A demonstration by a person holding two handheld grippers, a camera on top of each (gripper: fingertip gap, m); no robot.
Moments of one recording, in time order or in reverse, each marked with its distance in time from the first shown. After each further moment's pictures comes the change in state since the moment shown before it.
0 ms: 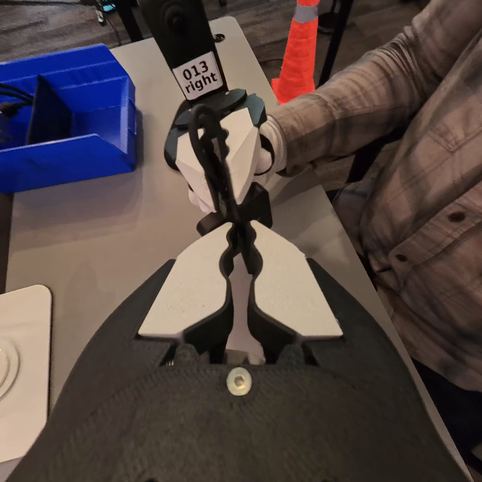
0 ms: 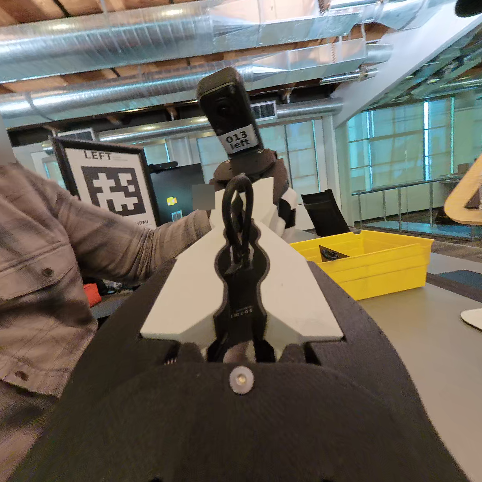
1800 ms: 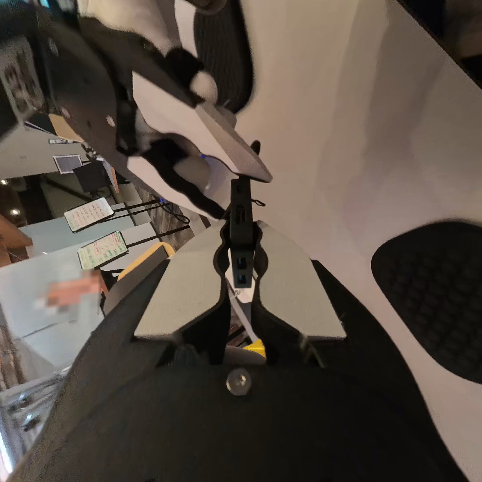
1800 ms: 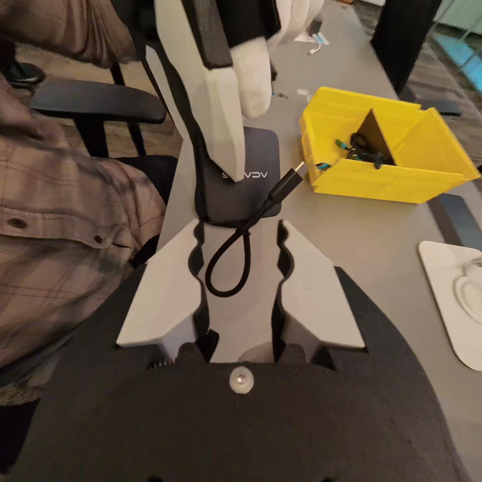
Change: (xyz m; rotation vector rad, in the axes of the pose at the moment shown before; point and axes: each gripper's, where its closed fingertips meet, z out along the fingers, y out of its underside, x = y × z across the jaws) left arm 0.077 -0.010 -0.028 -0.558 -0.492 0.869; right arm -0.061 0.053 -0.008 -0.943 -0.070 -0.346
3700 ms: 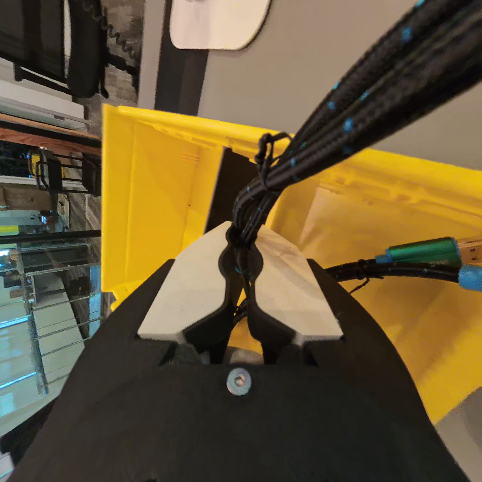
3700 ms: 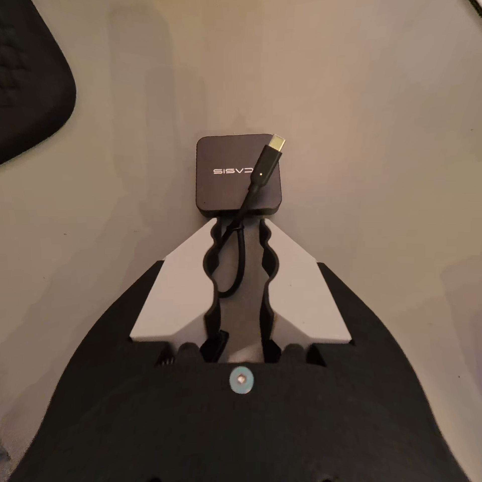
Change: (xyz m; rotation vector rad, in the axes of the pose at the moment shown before) left arm 0.121 0.384 0.094 -0.539 -0.042 -0.912; right arm 0.089 0.197 0.059 -0.402 0.319 0.517
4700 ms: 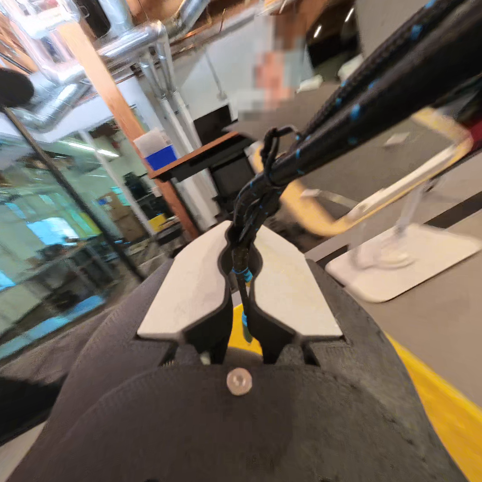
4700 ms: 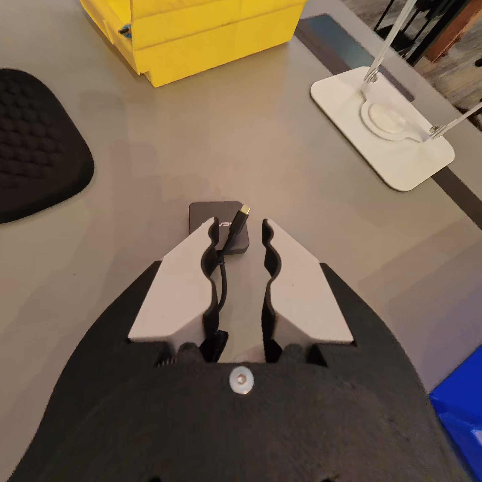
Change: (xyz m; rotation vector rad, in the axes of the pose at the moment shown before) left arm -0.153 -0.049 -0.165 0.723 -0.552 -0.591; right arm 0.010 -0.056 -0.048 0.231 0.175 -0.071
